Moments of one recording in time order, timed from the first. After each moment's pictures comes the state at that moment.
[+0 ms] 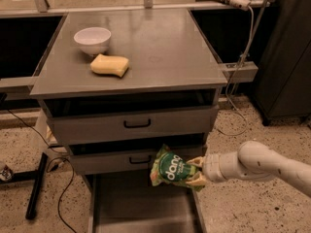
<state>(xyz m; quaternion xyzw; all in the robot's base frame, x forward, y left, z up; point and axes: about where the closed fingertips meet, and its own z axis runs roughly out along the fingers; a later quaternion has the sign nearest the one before) 0.517 -0.145 0.500 -0.62 0.68 0.17 0.35</state>
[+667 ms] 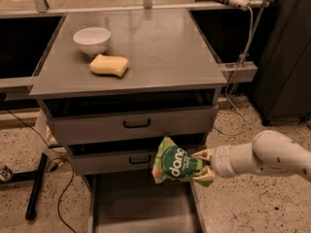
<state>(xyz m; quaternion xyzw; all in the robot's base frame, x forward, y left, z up) 0.495 -0.151 0.583 -0.65 0.65 0.14 0.36</state>
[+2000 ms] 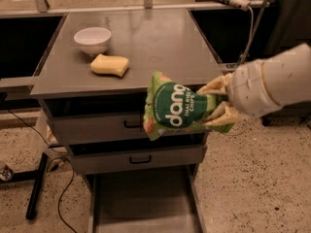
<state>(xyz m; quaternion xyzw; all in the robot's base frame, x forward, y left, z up) 0.469 -0.129 0.893 -0.72 0.59 0.01 0.37</state>
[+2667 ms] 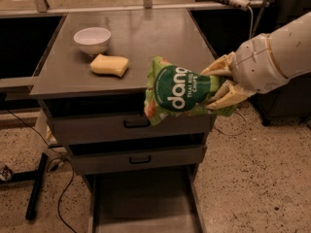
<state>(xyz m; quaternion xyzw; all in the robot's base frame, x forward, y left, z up) 0.489 -0.128 0.930 -0.72 0.58 0.04 0.37</state>
